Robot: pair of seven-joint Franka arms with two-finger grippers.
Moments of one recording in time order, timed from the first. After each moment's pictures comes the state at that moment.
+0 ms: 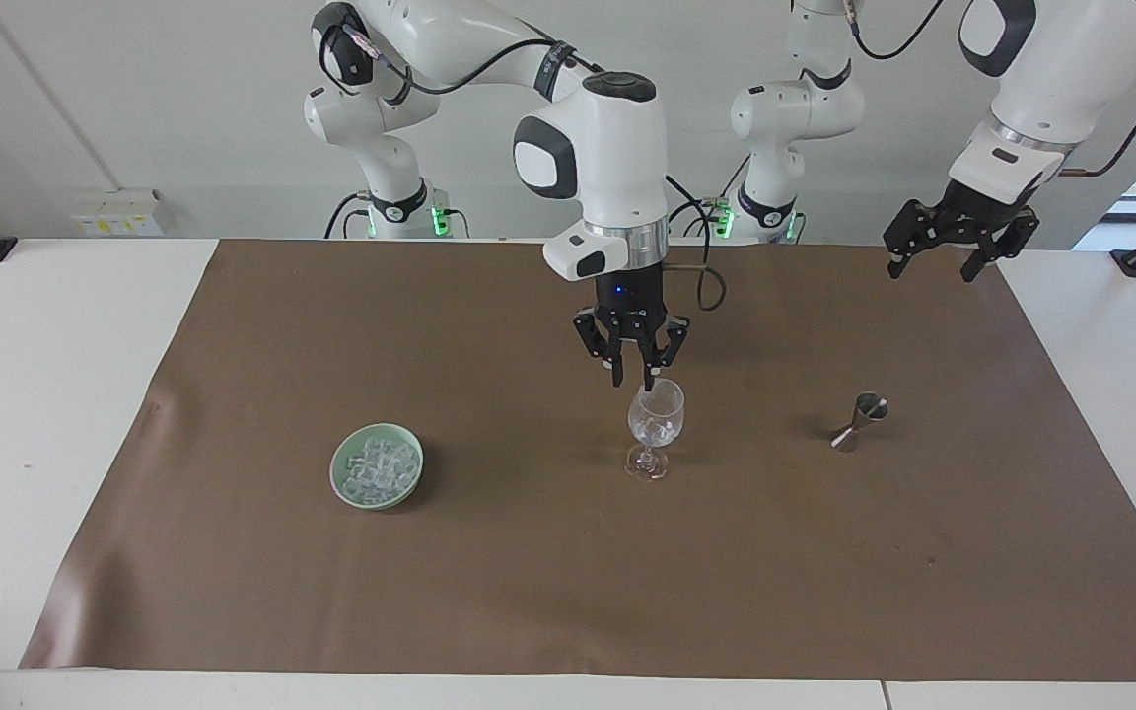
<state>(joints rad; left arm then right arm) 0.05 -0.14 -0.09 -1.70 -0.03 1.65 0.06 0.31 0.34 0.23 -1.29 -0.24 1.82 0.70</state>
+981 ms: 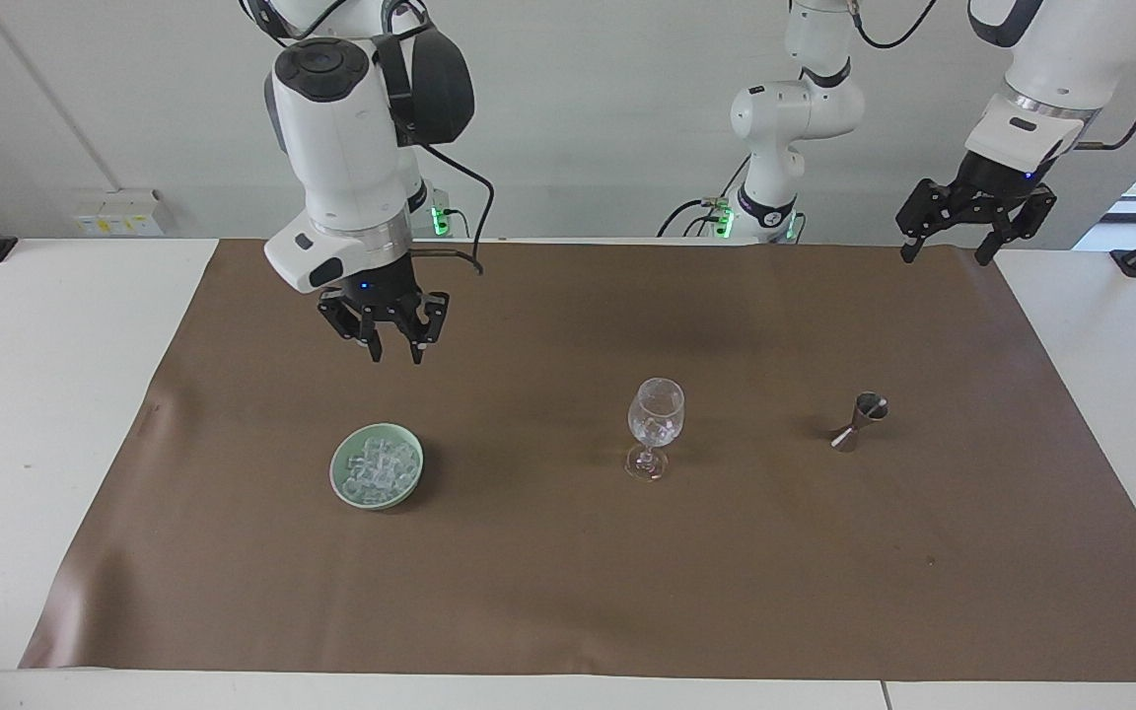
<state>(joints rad) 0.05 -0.14 -0.09 -1.70 -0.03 1.65 0.06 -0.04 0.20 0.22 -1.37 -0.07 1.60 0.19</state>
